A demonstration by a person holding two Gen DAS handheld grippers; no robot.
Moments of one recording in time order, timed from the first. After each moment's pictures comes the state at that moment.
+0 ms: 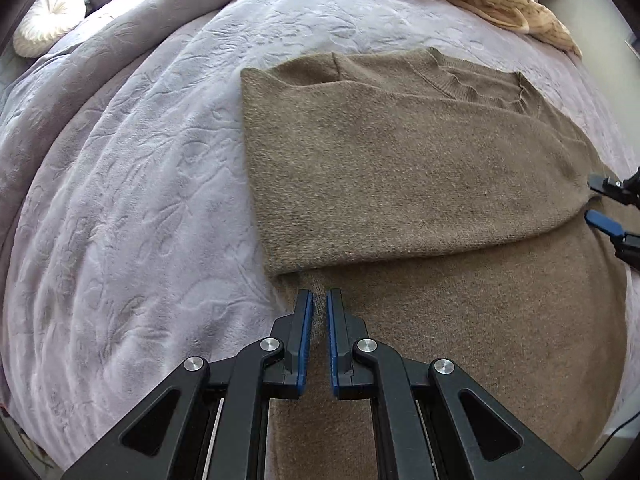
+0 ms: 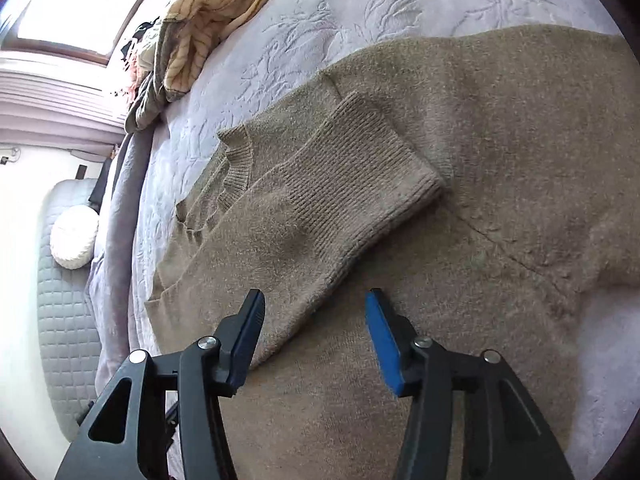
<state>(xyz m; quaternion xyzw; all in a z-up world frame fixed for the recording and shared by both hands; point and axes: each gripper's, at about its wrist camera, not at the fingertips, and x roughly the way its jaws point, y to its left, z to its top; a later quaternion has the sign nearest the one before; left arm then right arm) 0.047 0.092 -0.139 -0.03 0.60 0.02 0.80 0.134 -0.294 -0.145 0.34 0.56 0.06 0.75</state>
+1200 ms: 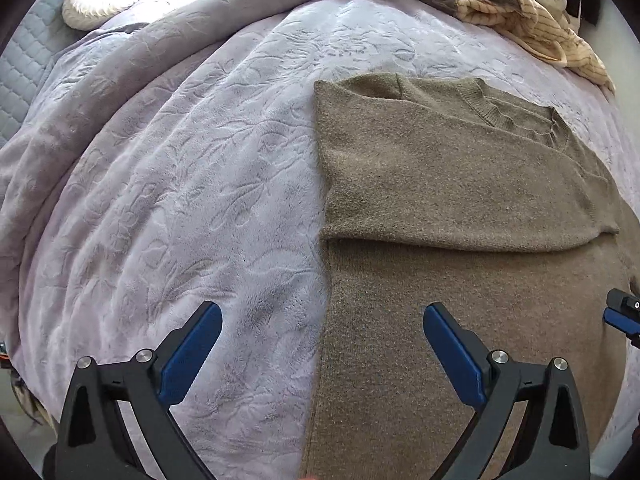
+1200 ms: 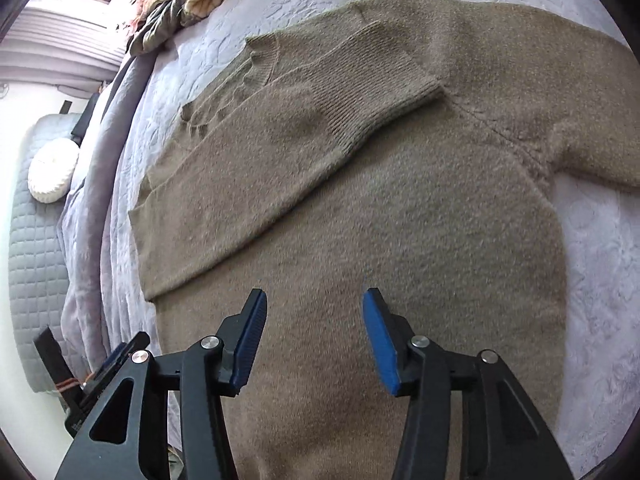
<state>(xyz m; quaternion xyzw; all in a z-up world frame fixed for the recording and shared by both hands) -0.006 0.102 -0.099 -0.05 0.60 0.09 0.80 0.065 -0.257 -0.120 0.23 0.64 0.07 0.73</state>
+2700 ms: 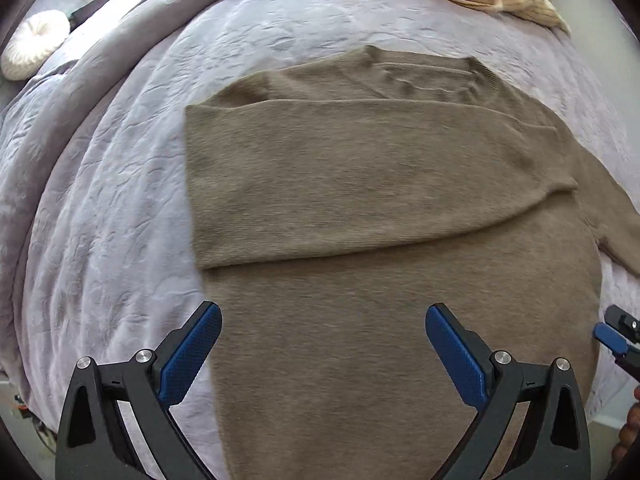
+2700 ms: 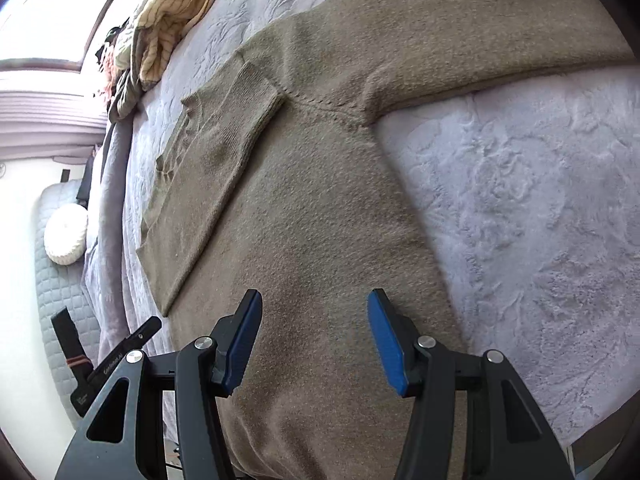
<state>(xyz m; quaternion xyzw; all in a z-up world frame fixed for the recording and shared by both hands) 0.059 0.004 -0.087 0.00 0.64 0.00 0.77 -0.003 -0.367 -0.111 0.37 0.60 0.01 0.71</state>
